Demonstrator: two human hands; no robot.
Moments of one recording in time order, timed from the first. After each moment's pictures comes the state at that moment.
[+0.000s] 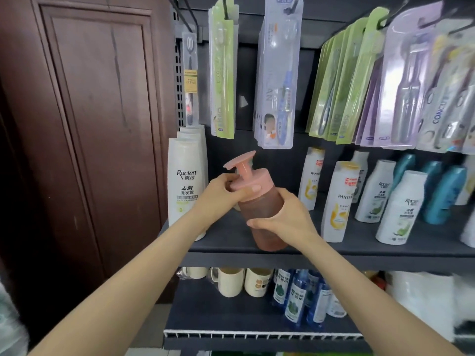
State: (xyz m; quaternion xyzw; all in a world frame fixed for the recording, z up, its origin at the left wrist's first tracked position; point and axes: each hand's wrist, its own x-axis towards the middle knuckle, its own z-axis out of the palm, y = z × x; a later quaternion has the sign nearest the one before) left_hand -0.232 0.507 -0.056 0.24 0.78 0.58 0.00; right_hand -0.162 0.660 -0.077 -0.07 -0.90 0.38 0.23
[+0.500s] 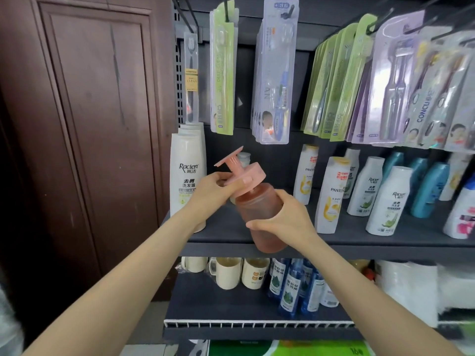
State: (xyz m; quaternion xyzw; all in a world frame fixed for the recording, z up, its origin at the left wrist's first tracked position) left_hand -0.209 0.492 -0.055 0.23 0.74 0.63 0.02; right_hand -0.137 0.652 -0.083 -0.07 -0.90 0.35 0.23
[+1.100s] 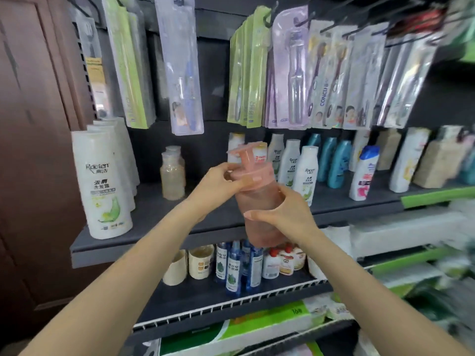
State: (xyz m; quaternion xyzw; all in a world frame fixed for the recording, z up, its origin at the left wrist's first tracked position) left_hand -0.145 0.614 -0.041 0.36 0.75 0.55 0.07; right_hand -0.037 0.740 -0.075 -0.16 -0.85 0.43 0.28
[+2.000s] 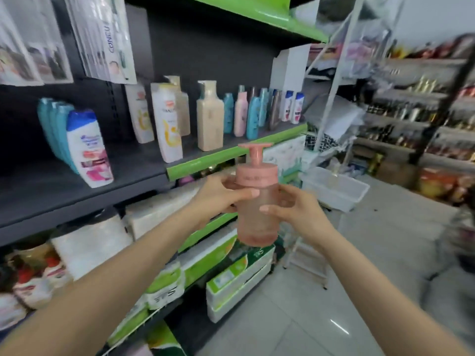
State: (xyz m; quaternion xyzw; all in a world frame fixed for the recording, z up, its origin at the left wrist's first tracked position) left_hand 0.165 1.108 -0.111 0.47 0.59 0.54 0.36; right_hand 0.340 1.175 -0.124 -0.32 -0.75 0.47 0.34
